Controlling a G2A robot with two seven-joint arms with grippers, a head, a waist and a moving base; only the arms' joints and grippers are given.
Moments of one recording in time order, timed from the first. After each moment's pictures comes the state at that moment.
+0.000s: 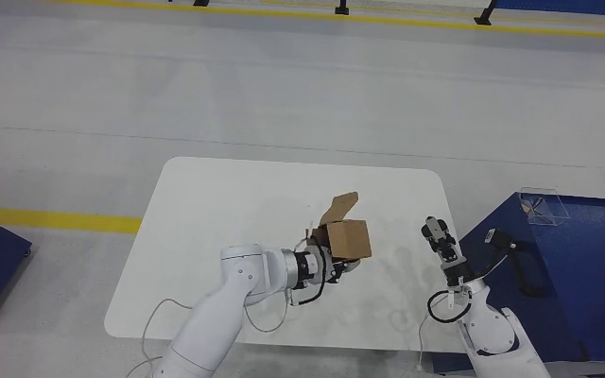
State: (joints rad) left arm 1.01 -1.49 -1.04 -1.52 -1.51 0.90 0.22; right arm -1.46 -1.09 1.53 -1.50 -0.08 -0.58 0.06
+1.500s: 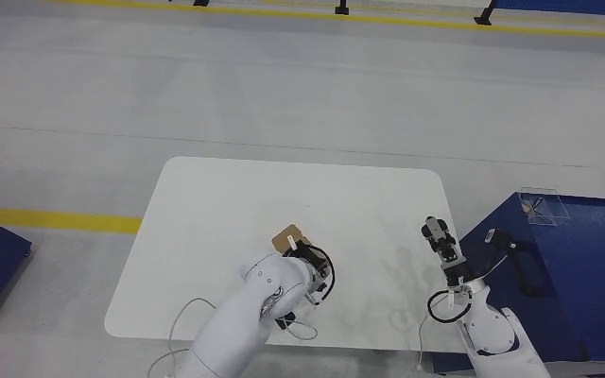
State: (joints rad) left arm 0.97 -1.56 -0.88 -1.54 -1.79 0.18 1.20; right arm -1.46 -1.09 1.53 -1.50 -0.08 -0.58 0.06
